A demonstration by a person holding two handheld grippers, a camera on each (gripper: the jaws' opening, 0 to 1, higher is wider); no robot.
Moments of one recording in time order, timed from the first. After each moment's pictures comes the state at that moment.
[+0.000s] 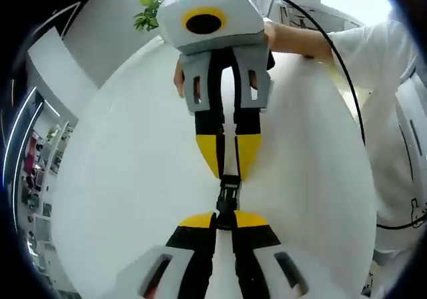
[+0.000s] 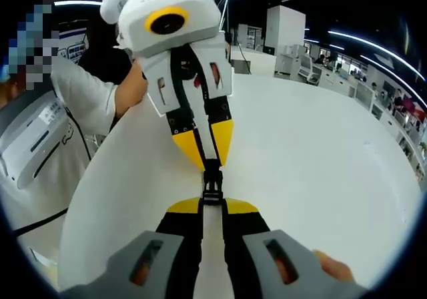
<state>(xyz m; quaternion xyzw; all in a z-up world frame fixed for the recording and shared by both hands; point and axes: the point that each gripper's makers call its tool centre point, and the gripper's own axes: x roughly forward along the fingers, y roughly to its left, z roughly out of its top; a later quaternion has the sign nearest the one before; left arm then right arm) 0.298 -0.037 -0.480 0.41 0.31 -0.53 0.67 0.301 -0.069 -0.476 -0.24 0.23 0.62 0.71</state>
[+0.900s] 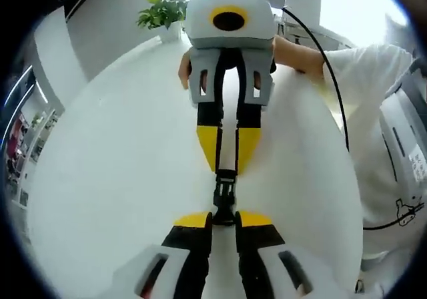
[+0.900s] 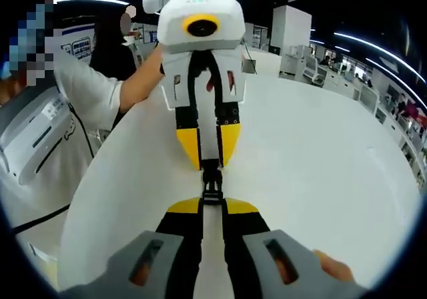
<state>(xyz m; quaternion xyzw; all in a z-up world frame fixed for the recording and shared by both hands) 0.289 -0.030 -0.485 0.33 0.34 -0.59 0.65 0.297 -0.068 -0.476 -0.25 0.23 0.63 0.70</state>
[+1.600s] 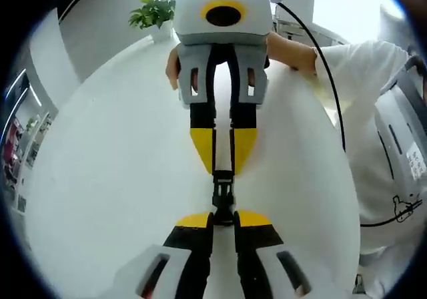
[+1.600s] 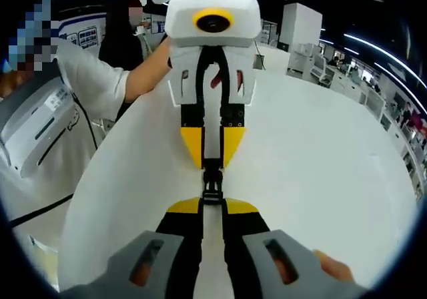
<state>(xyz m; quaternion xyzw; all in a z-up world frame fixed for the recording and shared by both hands) 0.285 -0.032 -0.484 0.34 0.35 -0.60 0.64 0.294 -0.066 -0.477 -0.28 0.23 0.64 0.67</state>
